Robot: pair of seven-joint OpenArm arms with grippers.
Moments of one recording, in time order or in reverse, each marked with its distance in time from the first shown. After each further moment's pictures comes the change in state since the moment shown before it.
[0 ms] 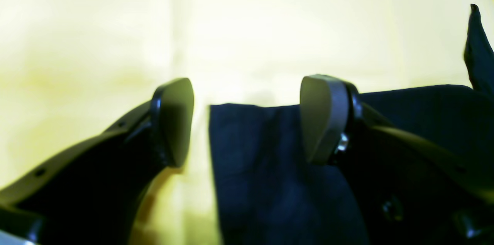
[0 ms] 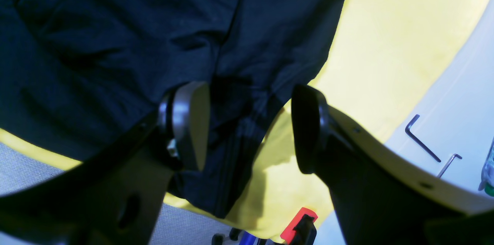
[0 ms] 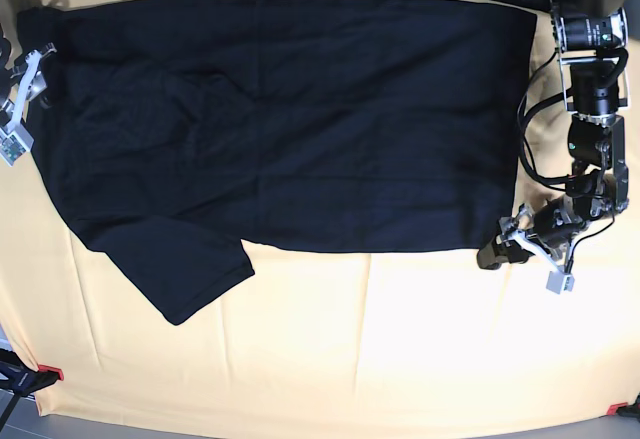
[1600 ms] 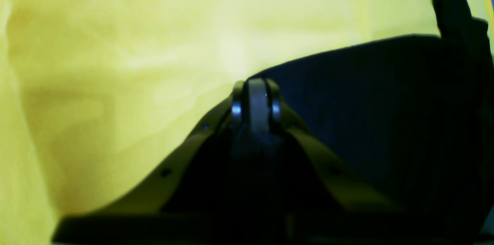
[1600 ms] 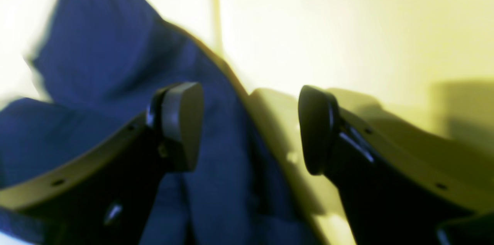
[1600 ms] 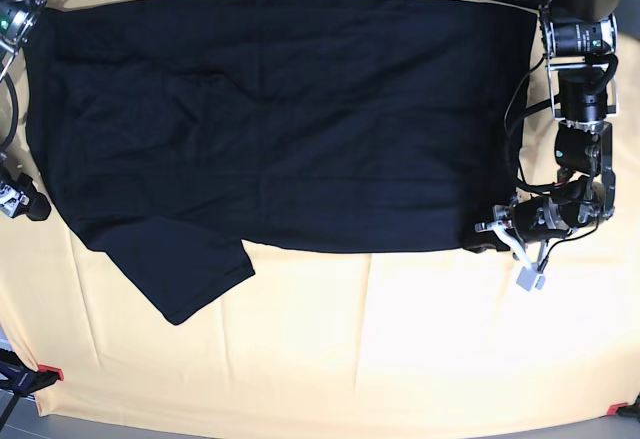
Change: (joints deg) left arm -1.7 2.0 0.2 -0.2 -3.2 -3.0 11.6; right arm 52.9 -12.7 0.5 -73.4 7.2 11.9 5.7
